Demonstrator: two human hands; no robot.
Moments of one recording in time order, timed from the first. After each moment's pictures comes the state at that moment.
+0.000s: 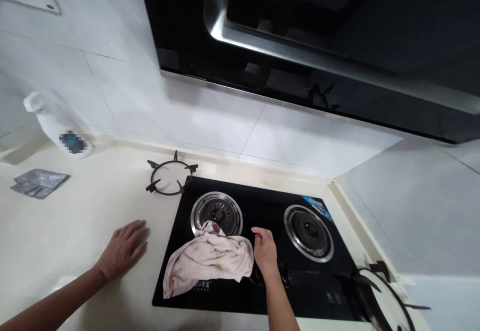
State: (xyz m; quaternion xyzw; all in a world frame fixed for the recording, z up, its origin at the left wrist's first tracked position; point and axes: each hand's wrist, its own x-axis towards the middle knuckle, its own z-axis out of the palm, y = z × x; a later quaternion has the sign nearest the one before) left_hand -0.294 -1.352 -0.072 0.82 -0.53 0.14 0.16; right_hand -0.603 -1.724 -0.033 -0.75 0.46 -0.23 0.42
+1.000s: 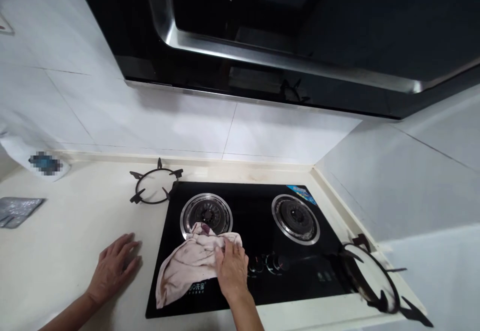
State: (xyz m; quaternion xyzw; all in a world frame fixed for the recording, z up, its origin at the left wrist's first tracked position) left_hand -0.303 -1.359 -0.075 0.85 -0.49 0.13 0.17; right_hand -0.586 -1.621 -0.052 -0.87 0.44 -0.13 0.16
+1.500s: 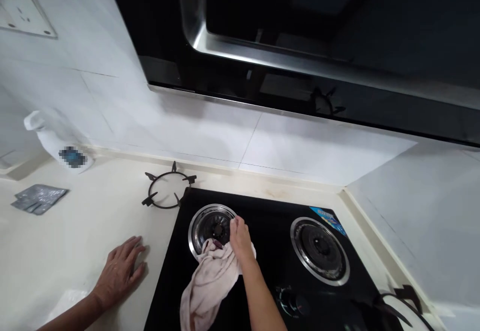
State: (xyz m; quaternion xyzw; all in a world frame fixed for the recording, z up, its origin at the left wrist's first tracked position) left_hand -0.311 -1.361 -0.073 0.84 -0.49 0.15 0.14; right_hand -0.502 -1.731 -0.050 -0.80 0.41 -0.19 0.40
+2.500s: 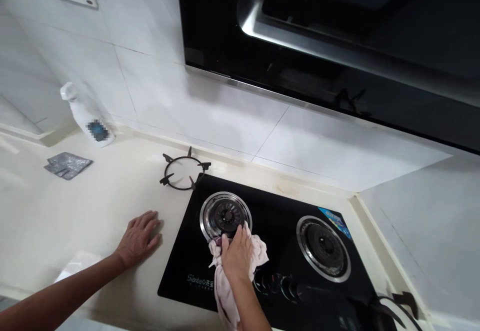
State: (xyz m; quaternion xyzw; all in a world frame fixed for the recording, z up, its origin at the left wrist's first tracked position) left_hand -0.320 -1.364 -0.073 0.86 -0.46 0.10 0.17; right_hand -0.543 -1.640 -0.073 -0.88 0.39 -0.17 0.22
